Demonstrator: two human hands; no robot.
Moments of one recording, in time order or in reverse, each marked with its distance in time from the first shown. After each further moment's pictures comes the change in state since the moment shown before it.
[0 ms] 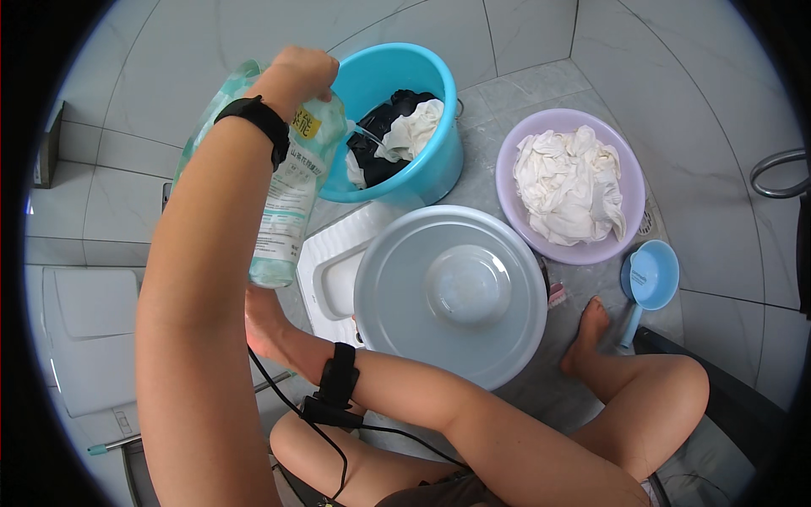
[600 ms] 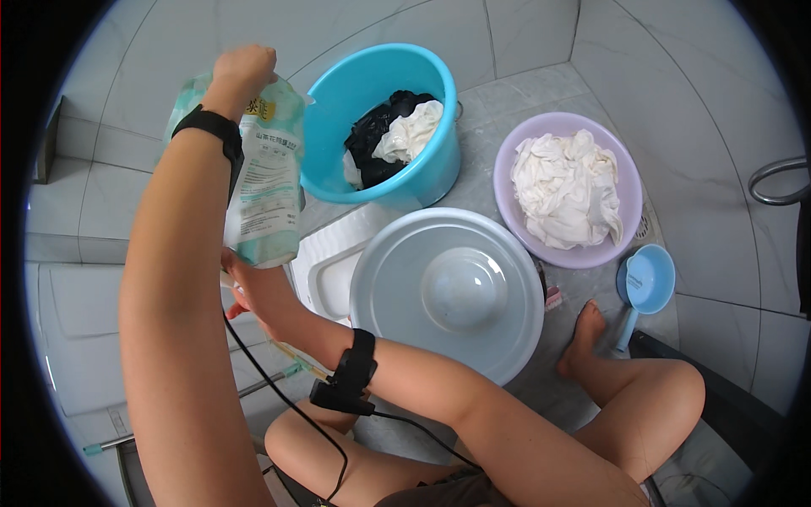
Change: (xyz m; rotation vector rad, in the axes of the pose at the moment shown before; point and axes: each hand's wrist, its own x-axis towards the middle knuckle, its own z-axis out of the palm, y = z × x) left_hand -0.007 -0.070 0.041 -0.070 0.249 -0.252; right_hand -0.001 -0.046 0.000 -0.429 -0.057 0.109
